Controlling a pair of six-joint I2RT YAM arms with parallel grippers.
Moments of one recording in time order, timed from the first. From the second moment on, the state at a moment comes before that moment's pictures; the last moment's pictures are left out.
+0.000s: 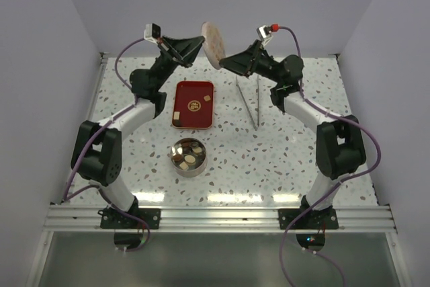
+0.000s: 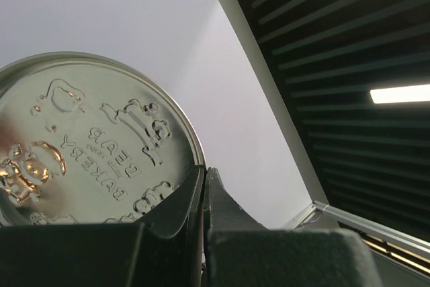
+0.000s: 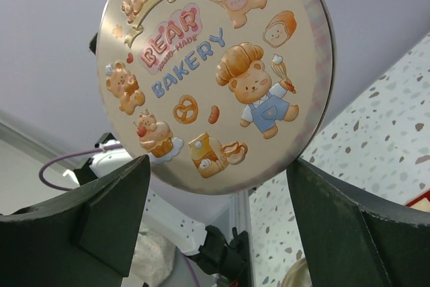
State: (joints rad) left arm -0.33 1.70 1.17 1.29 0.47 -1.86; right arm 0.33 1.76 1.27 0.97 -0.88 1.32
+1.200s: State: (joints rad) left arm -0.33 1.64 1.00 1.38 0.44 -1.86; right arm 0.31 1.70 1.11 1.13 -0.74 1.42
